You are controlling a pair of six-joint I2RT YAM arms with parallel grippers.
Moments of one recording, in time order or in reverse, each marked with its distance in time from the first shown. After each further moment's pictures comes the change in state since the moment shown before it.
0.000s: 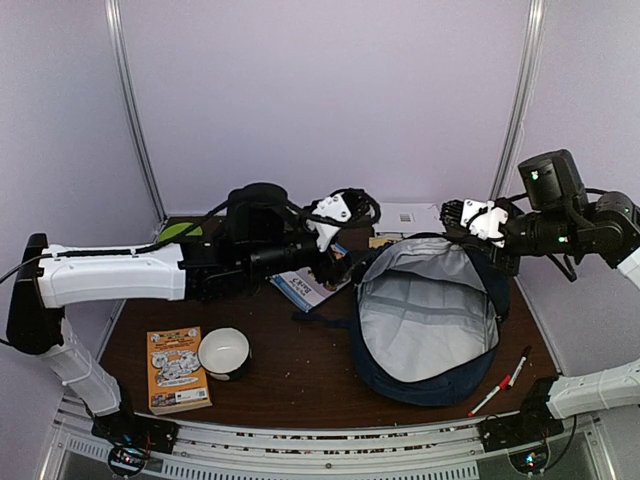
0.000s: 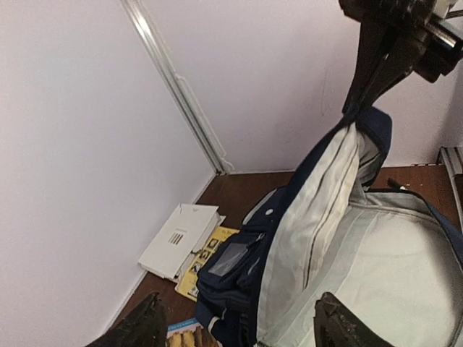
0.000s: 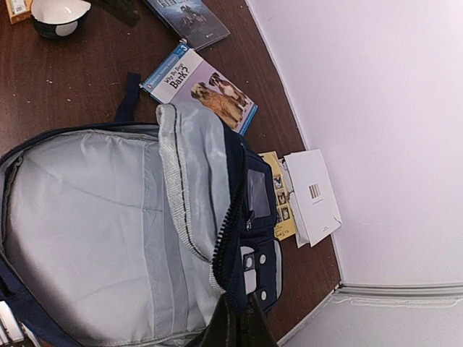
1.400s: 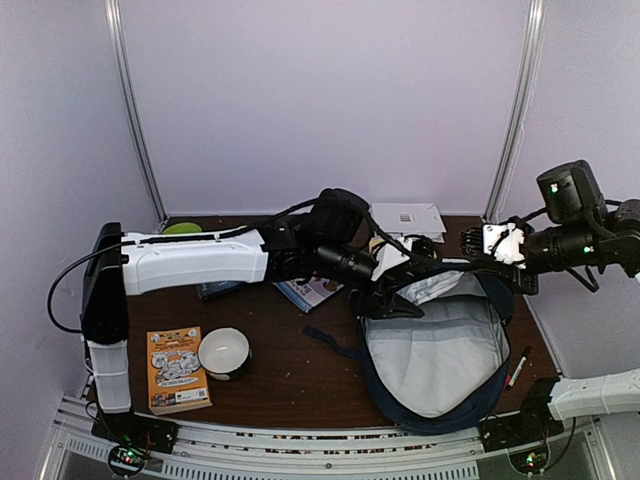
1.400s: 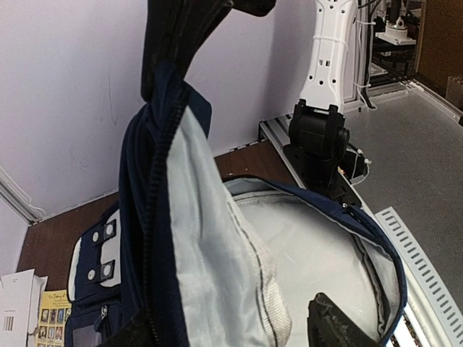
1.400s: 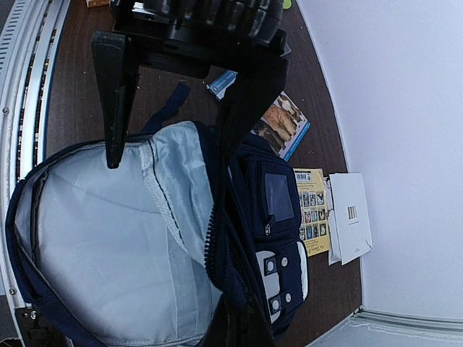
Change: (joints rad) left arm 0.000 0.405 0.449 -0.350 0.681 0.100; right arm -0.004 -0.081 -0.003 -0.153 -0.185 -0.092
